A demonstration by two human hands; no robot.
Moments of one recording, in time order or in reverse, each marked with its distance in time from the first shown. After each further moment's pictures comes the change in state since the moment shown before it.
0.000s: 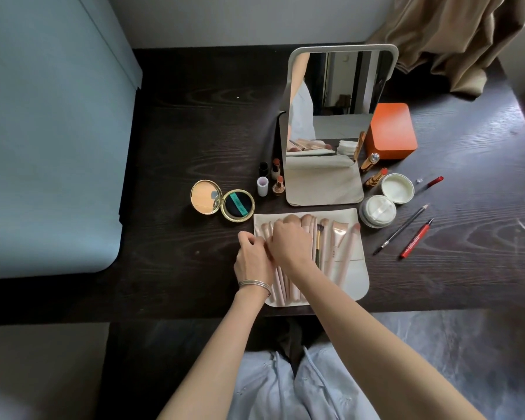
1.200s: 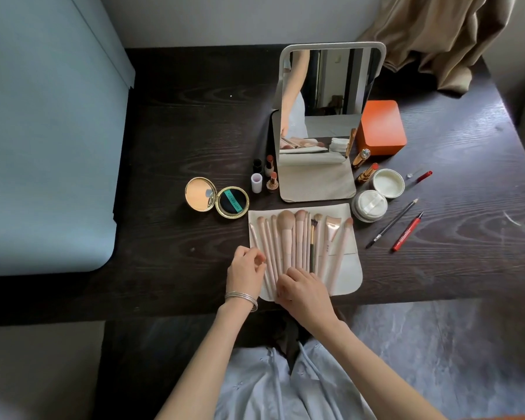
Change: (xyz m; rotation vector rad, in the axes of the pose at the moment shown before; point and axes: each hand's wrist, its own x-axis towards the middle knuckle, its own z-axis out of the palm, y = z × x) left_hand -0.022 -0.026 -0.009 -0.066 -0.135 0.216; right_hand -0.103 0.054 0.014 0.031 0.039 -0.357
